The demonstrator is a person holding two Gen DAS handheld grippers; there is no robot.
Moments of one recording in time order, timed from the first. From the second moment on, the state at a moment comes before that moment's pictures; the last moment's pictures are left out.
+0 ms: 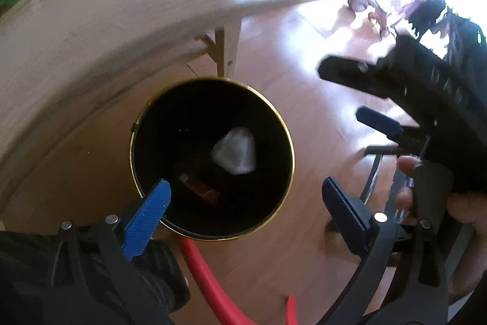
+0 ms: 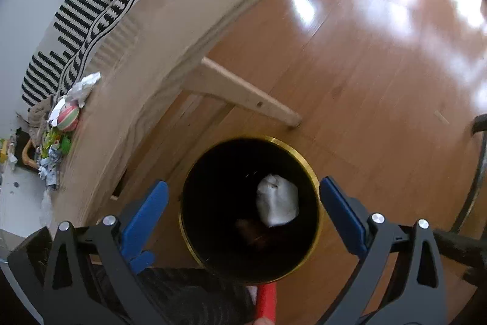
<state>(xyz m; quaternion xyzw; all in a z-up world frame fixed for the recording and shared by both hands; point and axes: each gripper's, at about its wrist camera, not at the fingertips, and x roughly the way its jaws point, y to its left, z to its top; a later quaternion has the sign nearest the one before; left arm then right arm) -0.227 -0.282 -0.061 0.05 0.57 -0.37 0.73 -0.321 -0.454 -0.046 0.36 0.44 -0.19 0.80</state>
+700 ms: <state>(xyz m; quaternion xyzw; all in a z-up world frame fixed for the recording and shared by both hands) -0.090 0.064 0.055 -0.03 0.43 0.01 0.90 -0.187 -0.272 0.051 0.10 0.39 -0.03 0.92</state>
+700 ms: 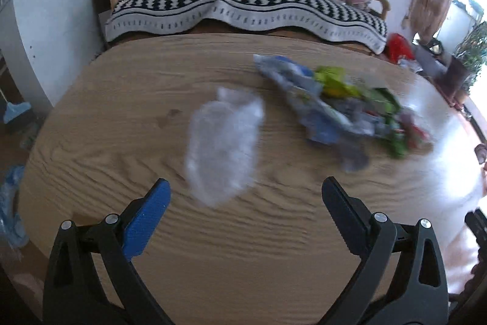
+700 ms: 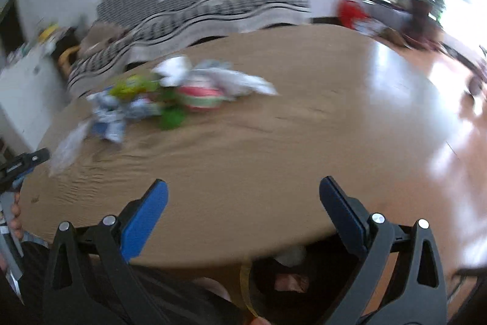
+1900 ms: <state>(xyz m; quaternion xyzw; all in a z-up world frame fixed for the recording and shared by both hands) 0.001 0.082 -0.005 0.02 0.46 -0.01 0.89 -0.025 -0.118 0.006 0.07 0.44 0.08 0.89</state>
